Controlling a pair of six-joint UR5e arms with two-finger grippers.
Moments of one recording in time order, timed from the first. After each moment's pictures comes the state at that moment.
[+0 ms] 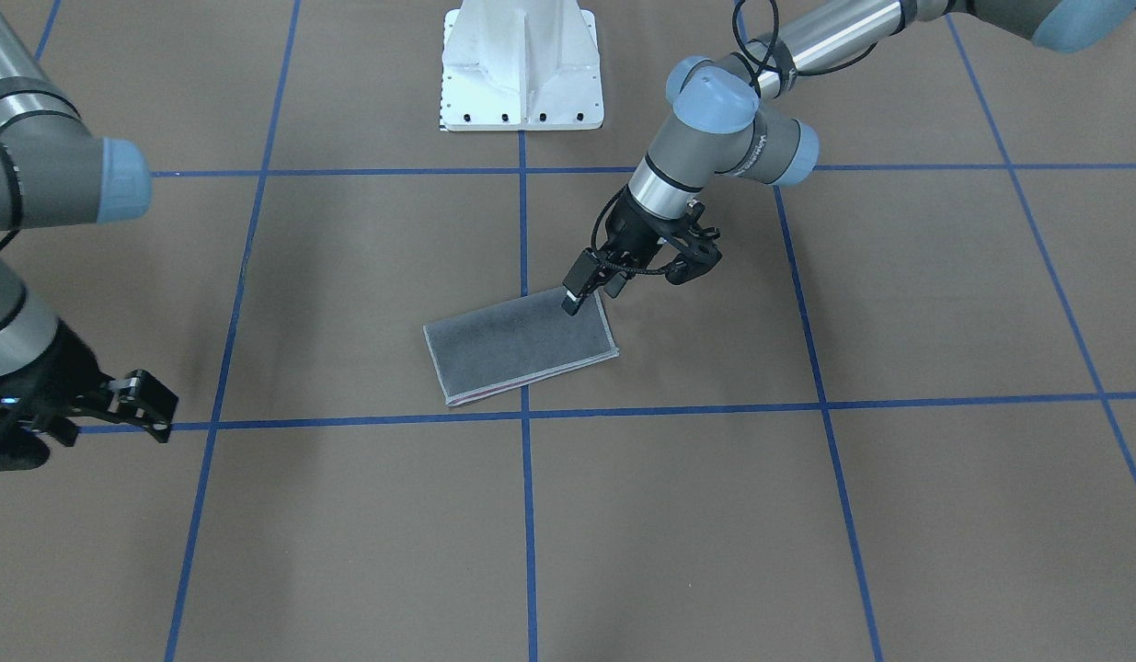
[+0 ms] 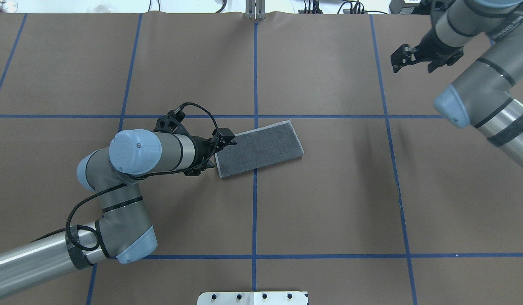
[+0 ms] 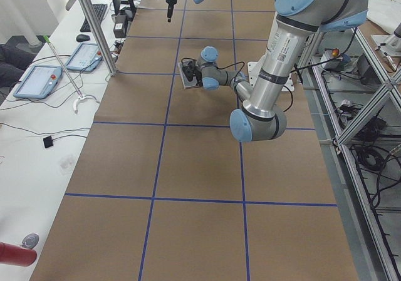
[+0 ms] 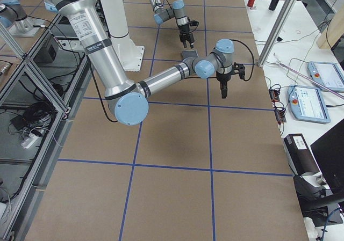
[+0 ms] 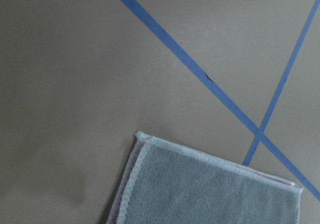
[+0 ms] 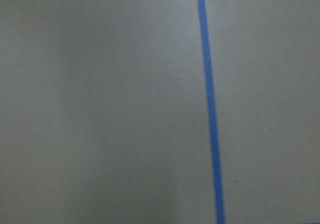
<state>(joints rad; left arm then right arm) -0.47 -2.09 -1.56 -2.32 -1.68 -2.00 1.10 -1.14 1.55 -1.40 2.12 0.66</state>
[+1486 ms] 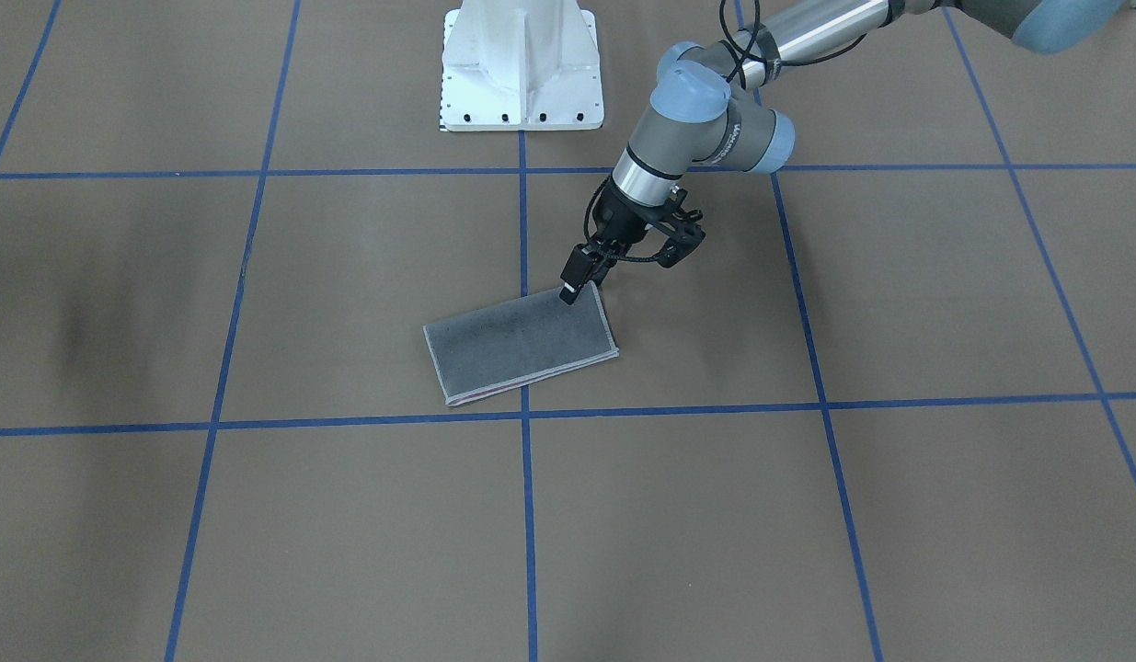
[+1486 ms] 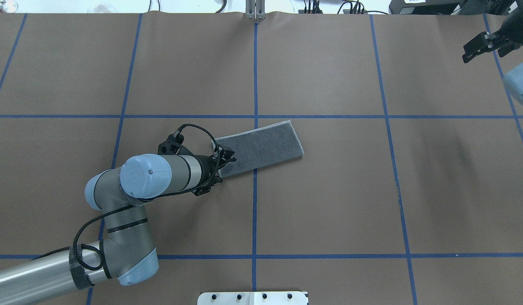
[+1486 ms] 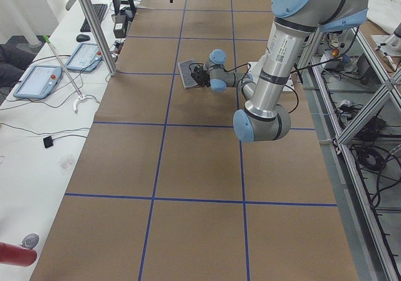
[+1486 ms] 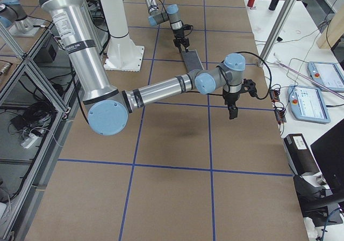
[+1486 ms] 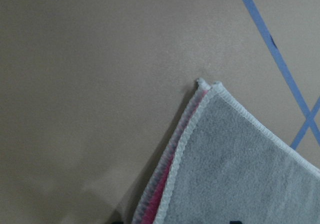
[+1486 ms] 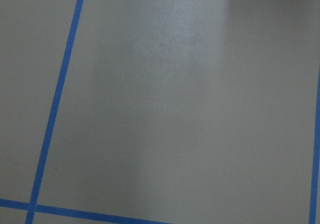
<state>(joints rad) -0.41 -2.07 -1.56 -2.31 -1.61 -2.24 1.27 -1.22 1.54 -1.45 2.18 0.37</state>
